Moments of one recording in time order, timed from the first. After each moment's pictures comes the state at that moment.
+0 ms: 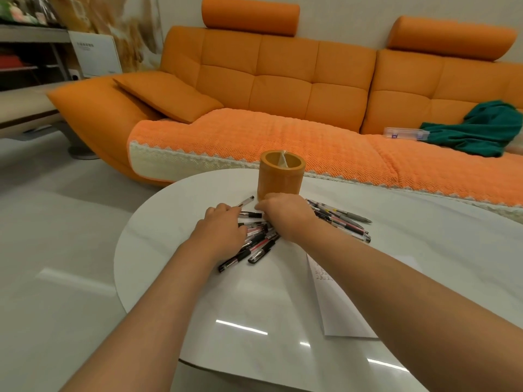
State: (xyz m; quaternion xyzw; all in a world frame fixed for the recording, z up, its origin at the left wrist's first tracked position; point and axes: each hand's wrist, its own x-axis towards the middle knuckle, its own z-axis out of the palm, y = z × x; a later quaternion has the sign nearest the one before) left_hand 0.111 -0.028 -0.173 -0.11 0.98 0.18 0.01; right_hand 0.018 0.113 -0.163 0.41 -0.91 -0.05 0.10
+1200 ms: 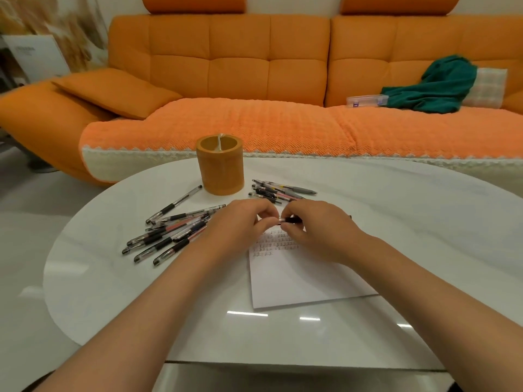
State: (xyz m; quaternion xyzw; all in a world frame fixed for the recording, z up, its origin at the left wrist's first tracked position) left_hand 0.096 0.100 -0.168 0.13 0.94 0.30 -0.08; right_hand 0.070 0.291 -0.160 0.30 -0.94 0.15 0.06
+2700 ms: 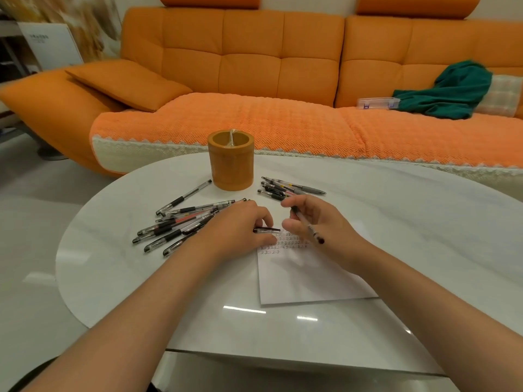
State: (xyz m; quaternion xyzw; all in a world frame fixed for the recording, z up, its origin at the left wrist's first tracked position) left_hand 0.099 0.077 -0.178 0.12 0.97 0.20 -0.01; right_hand 0.086 0.284 -0.169 0.23 -0.78 0.58 -0.11
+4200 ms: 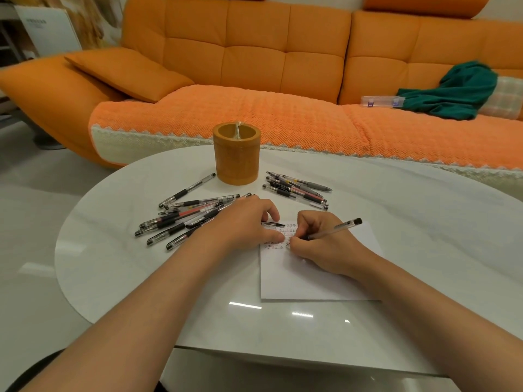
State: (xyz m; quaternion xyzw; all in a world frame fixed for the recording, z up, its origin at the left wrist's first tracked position) left_hand 0.089 0.078 -0.181 0.08 0.97 0.24 0.04; right_hand 0.097 0.275 -0.179 0.22 -0.84 0.49 -0.10
